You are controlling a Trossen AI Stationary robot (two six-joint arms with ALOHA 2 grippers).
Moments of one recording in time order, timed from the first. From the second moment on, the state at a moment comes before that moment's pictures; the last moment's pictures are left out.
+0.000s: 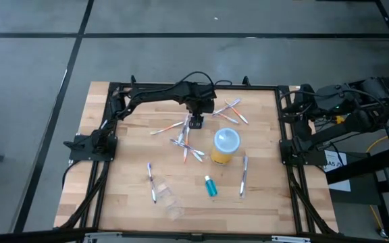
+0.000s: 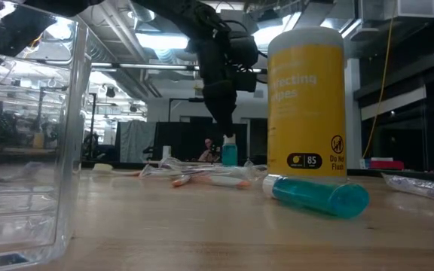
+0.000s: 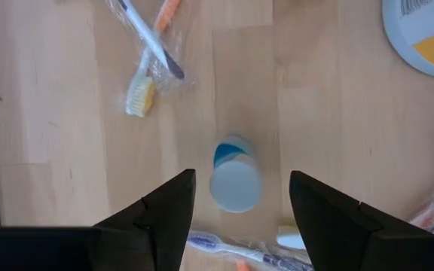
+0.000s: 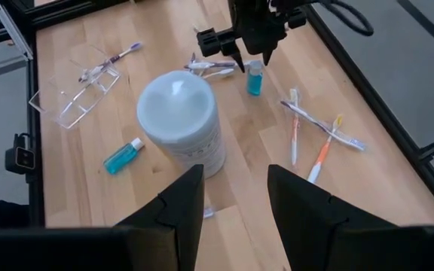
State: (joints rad) left arm 0.35 2.15 1.87 -0.96 0.04 0.38; right arm 0.20 1.02 1.75 -1.57 0.26 0.45
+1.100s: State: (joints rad) left arm 0.36 2.17 1.88 -0.94 0.04 0.36; right arm 0.20 1.02 1.75 -1.57 0.19 0.50
